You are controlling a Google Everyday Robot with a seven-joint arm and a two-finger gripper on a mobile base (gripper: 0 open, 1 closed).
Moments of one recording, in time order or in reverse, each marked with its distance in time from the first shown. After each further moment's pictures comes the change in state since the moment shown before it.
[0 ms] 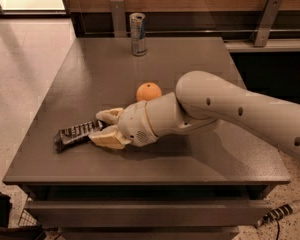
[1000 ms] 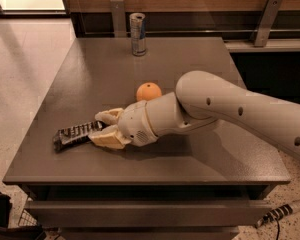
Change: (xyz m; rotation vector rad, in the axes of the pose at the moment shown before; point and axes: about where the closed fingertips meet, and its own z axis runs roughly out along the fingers) arm 0.000 0.000 0.000 0.000 0.000 0.000
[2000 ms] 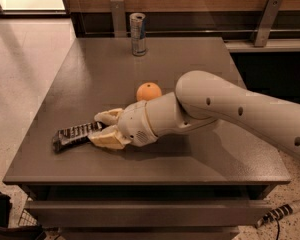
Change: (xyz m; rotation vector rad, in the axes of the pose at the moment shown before) arm 0.000 0.000 0.000 0.000 0.000 0.000
